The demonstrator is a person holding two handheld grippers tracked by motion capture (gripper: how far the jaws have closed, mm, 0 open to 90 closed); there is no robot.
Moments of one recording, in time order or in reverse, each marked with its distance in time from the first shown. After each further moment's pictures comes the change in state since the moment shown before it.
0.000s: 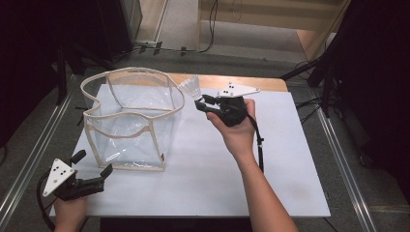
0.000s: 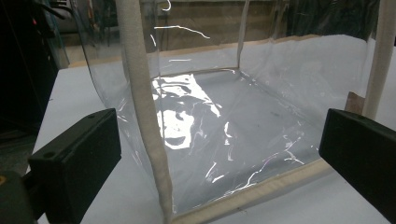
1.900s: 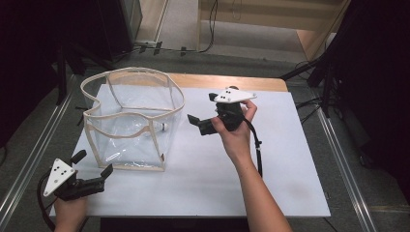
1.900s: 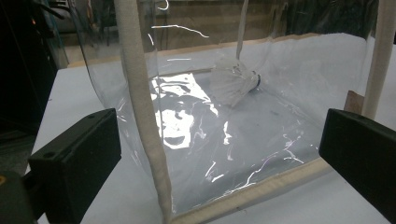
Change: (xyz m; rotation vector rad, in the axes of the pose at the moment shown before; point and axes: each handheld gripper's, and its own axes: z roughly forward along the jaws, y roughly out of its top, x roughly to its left) left arm 0.000 0.000 0.000 0.004 -0.001 0.005; right arm 0.005 -0.015 0.005 -0.027 0.042 0.003
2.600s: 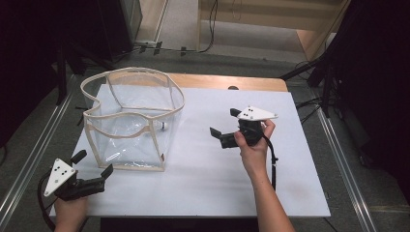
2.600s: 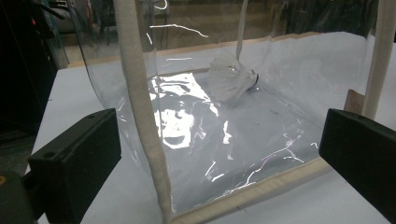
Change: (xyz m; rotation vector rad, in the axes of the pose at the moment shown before) left arm -0.001 0.000 0.000 0.004 0.001 0.005; right arm -0.023 -0.062 -0.032 0.003 -0.067 0.061
